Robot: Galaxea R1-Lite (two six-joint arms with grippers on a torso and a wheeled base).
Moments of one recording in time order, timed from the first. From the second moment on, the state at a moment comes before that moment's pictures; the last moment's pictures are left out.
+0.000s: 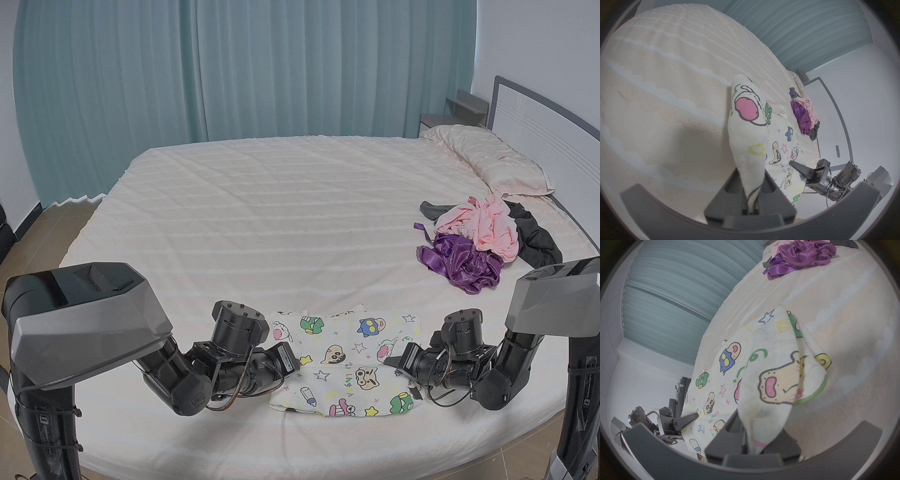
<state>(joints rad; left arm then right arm) -0.58 2.23 -0.80 -0.77 -0.12 -0.92 0.38 2.30 -0.53 -1.16 0.19 0.87</state>
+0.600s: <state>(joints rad) -0.58 2.23 -0.80 -0.77 -0.12 -0.92 0.38 2.30 -0.53 -1.16 0.18 0.87</state>
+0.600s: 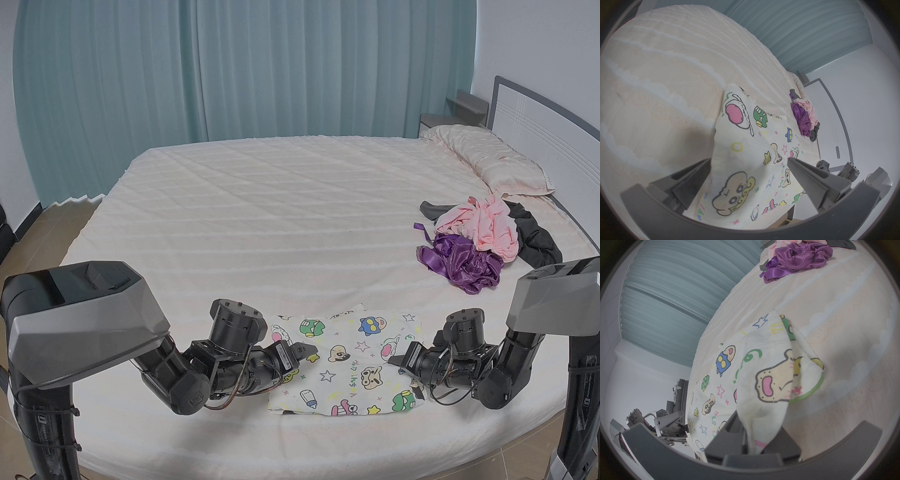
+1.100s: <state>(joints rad) -0.61 2.21 -0.80 -0.78 -0.12 -0.90 0.38 2.30 -0.53 -1.16 0.18 0.87</state>
